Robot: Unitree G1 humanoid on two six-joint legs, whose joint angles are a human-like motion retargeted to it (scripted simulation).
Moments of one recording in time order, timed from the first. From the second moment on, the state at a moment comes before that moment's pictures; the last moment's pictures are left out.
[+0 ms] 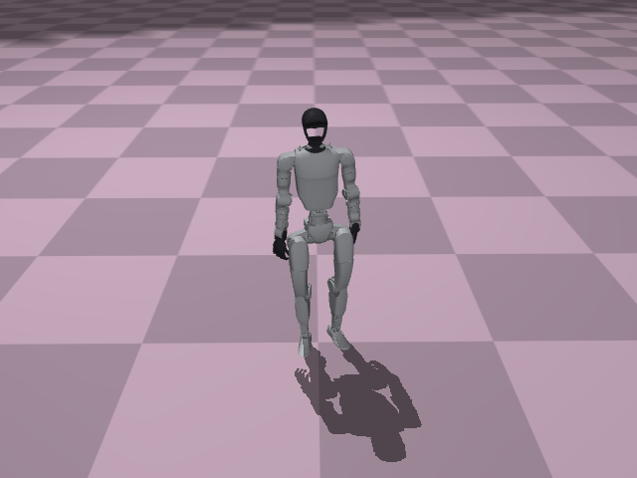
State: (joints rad) left arm 0.09 0.10 0.27 1.54 0.36 0.11 -0.26; right arm 0.02 -0.10 -0.05 1.59 -0.90 0.06 0.04; waist -0.16 0.00 -0.07; left_leg -0.03 -0.03 0.18 0.03 -0.07 0.00; right_leg 0.00 -0.04 -0.36 0.00 -0.08 0.00
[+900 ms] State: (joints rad) left arm 0.08 0.11 0.25 1.55 0.37 0.11 -0.26; right arm 0.00 -0.11 -0.05 1.59 -0.92 0.06 0.05; waist -0.15 0.01 -0.05; left_leg -0.02 -0.02 0.17 0.04 -0.06 0.00; right_leg 0.01 -0.04 -0.36 0.00 -0.07 0.00
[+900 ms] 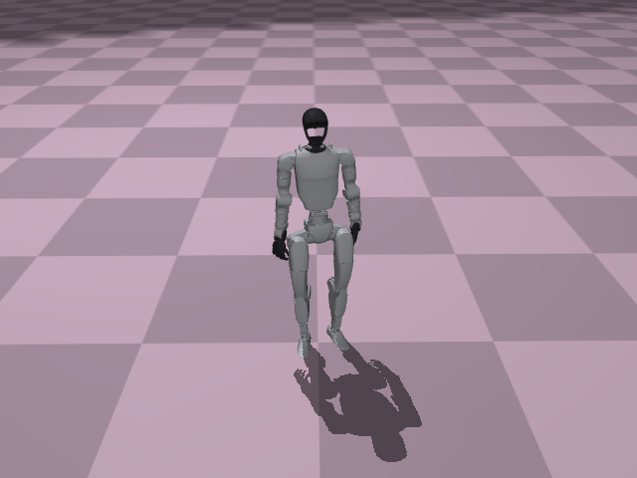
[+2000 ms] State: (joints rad) left arm -1.02 0.54 0.30 1.55 0.12 0.07 -0.16; right arm -1.04 -0.29 -0.23 1.51 -0.26 -0.02 0.48; waist -0.10 0.05 -0.17; left_leg -0.06 0.00 0.21 0.05 -0.06 0.00; right_leg -0.02 -0.04 -0.34 0.01 -0.07 0.01
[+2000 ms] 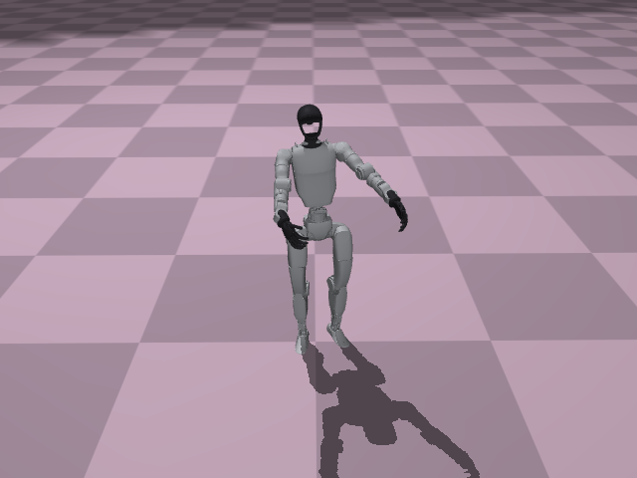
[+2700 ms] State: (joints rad) left arm -2.15 0.91 -0.25 1.17 -0.28 -0.42 0.29; right arm -2.22 -0.76 0.35 1.07 0.66 -0.36 -0.18; waist -0.06 0.06 -0.20; left_leg -0.23 0.01 0.19 0.04 -0.08 -0.02; right_leg -0.19 -0.04 -0.33 0.01 -0.11 0.04
